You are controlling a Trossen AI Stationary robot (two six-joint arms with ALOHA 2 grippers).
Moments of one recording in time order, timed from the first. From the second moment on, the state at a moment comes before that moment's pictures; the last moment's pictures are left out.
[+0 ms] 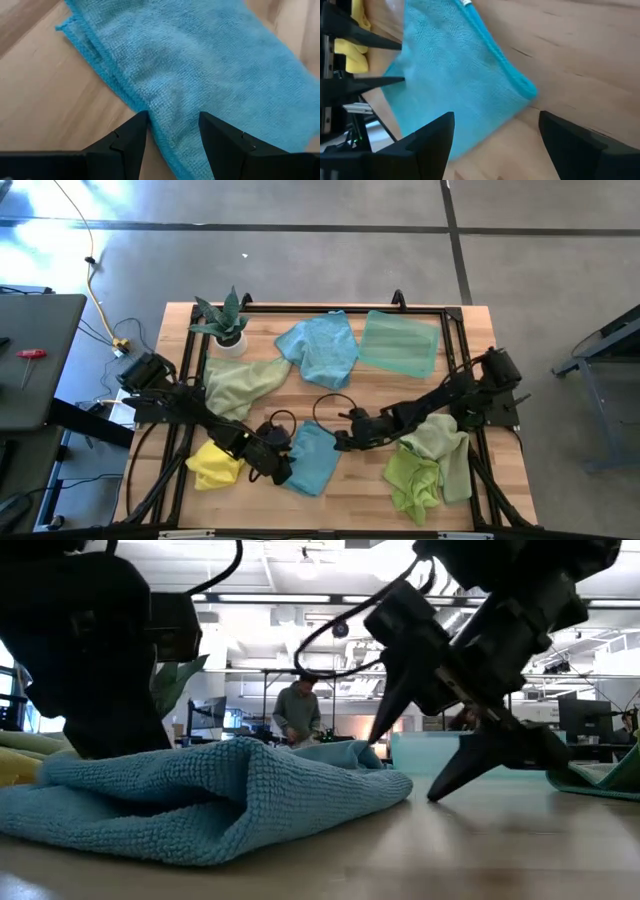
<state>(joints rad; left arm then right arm) -0.46 1.75 0.74 0.05 -0.38 -1.02 0.32 1.81 0.84 0.15 0.01 1.62</state>
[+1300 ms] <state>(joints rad) -0.45 1.78 0.74 0.09 -0.43 -1.04 0.29 1.89 0.88 0.18 0.20 1.54</state>
